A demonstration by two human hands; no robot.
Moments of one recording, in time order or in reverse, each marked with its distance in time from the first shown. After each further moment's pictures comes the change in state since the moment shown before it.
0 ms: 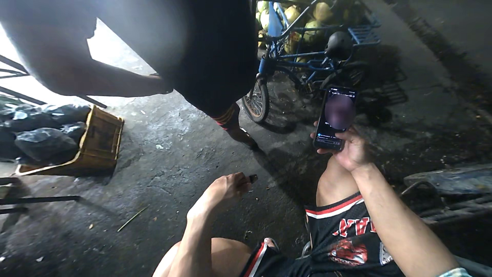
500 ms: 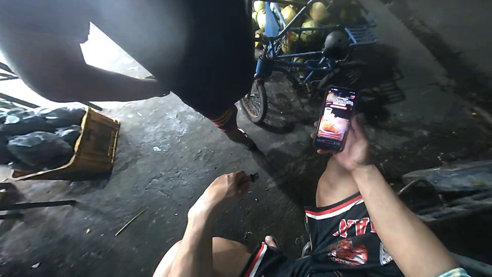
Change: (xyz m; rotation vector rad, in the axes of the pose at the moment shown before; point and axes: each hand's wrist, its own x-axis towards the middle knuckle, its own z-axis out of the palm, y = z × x) left_hand 0.009 0.006 -0.005 0.020 0.003 0.009; right_hand 0.001 -0.002 -0.007 0.010 -0.021 0.008
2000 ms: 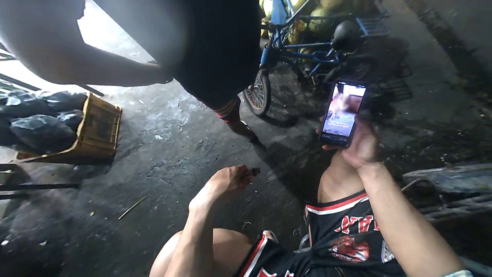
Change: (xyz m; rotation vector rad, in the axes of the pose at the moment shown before) left_hand 0.001 -0.006 0.005 -0.007 -0.018 -0.002; right_hand 0.000 0.002 0.002 -0.055 0.037 0.021
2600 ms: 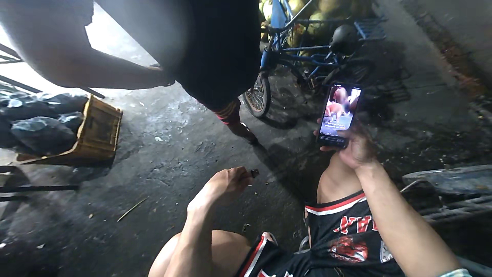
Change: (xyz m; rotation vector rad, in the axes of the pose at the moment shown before) left_hand -0.003 -0.001 0.001 -0.004 0.000 -0.003; right_hand -0.001 0.003 0.001 -0.088 0.021 -0.034
